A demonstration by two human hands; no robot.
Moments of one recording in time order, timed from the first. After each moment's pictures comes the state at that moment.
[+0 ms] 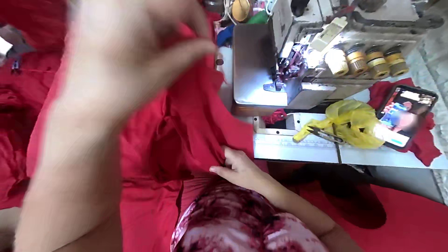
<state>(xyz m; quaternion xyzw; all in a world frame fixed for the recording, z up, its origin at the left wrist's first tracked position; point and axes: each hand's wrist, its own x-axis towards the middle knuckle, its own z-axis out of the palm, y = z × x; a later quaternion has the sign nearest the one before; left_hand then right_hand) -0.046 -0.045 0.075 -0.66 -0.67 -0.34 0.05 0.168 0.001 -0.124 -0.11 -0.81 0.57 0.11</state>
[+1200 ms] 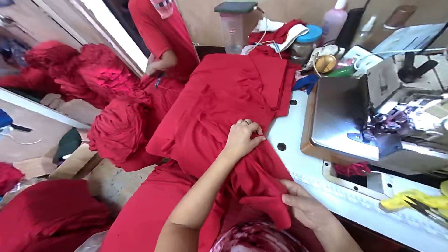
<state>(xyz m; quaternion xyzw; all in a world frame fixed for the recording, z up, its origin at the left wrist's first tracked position) -0.085 -0.075 -0.098 -0.52 -0.79 -0.31 -0.03 0.154 0.008 -0.137 -0.01 -0.44 0.90 0.02</state>
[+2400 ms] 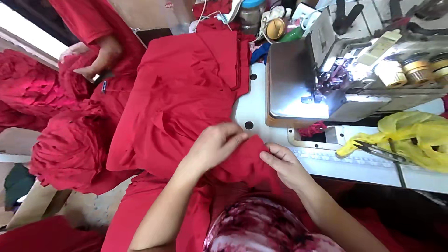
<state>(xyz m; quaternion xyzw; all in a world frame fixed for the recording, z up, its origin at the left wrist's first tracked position) -0.037 -0.095 -0.037 -0.61 -0.72 -0.31 -0.14 0.155 0.020 -0.113 -0.07 -0.58 0.78 0.23</state>
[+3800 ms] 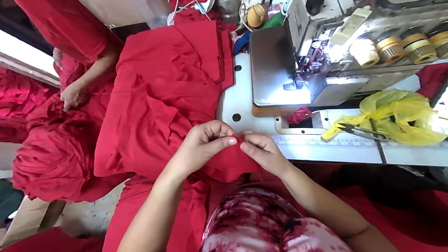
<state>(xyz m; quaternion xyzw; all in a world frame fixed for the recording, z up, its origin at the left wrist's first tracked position) -0.012 -0.102 -0.012 -0.51 -0.68 -0.43 -0.31 0.141 0.015 -0.103 -0.02 -0.66 0.69 0.31</state>
